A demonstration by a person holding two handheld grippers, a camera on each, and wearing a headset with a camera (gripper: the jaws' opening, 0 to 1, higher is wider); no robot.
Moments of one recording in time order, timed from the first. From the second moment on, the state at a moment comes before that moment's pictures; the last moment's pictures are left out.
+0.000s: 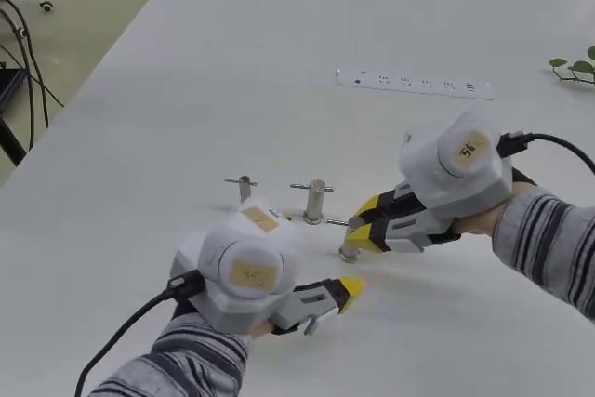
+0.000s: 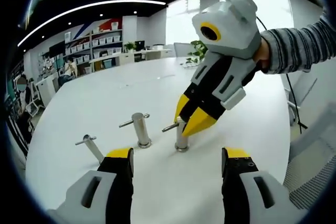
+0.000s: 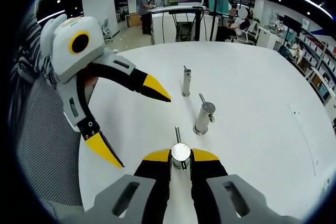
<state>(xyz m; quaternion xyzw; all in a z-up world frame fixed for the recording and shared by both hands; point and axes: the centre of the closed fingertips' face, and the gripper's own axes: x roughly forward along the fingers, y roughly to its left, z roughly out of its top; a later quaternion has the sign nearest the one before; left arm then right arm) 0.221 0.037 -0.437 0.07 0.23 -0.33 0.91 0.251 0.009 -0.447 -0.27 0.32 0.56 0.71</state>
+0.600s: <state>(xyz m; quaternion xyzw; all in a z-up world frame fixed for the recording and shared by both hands) 0.225 0.085 -0.410 0.04 0.21 -0.30 0.93 0.282 -0.011 -0.439 -0.29 0.33 0.55 0.71</state>
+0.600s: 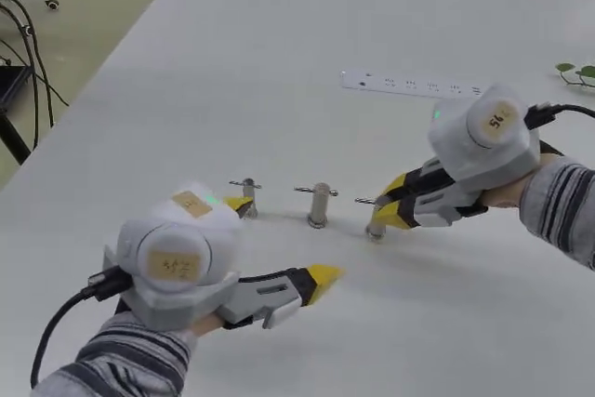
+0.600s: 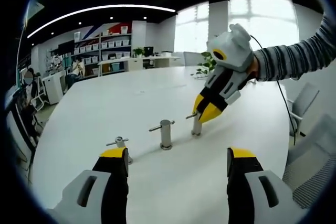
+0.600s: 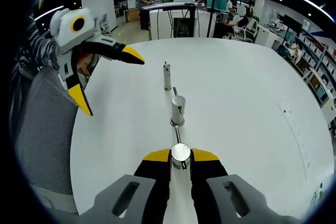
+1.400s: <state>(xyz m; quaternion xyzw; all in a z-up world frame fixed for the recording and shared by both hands) 0.225 0.121 -0.419 0.04 0.23 -0.26 0.94 0.295 -0.023 -0.449 -0.31 0.35 0.56 0.69</state>
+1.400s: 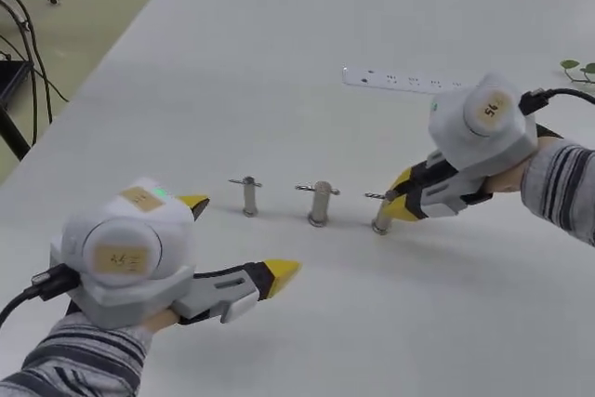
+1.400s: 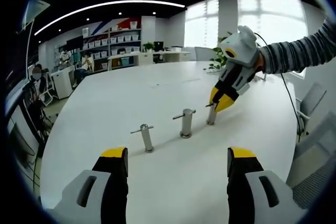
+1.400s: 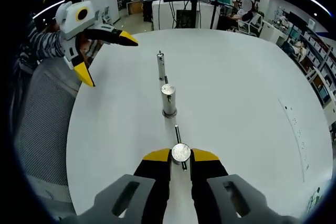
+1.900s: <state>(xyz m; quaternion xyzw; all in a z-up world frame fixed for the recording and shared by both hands) 0.223 0.129 -0.424 0.05 0.24 -0.25 0.94 0.294 -0.024 -0.455 -0.33 0.34 0.56 0.68</state>
